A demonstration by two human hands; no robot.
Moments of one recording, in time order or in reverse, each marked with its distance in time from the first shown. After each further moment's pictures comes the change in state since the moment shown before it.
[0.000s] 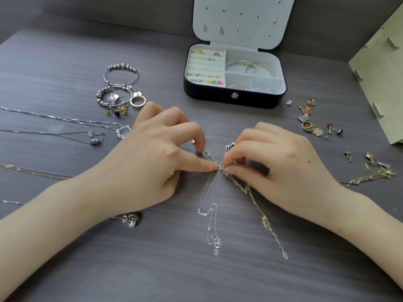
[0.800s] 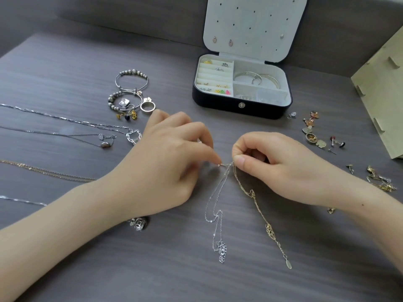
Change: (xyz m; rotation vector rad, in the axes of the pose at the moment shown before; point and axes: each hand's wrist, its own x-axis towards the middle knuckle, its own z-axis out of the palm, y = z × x) left_hand 0.003 0.009 -0.001 -0.161 0.087 -0.211; right_hand 0.022 0.000 -0.015 0.233 -0.388 0.355
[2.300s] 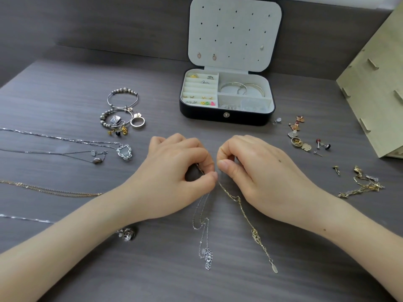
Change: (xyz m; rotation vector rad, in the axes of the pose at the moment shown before) left_hand 0.012 0.013 0.018 -0.182 -0.039 -0.221; right_hand -0.005 -0.001 0.015 -0.118 0.269 -0.146
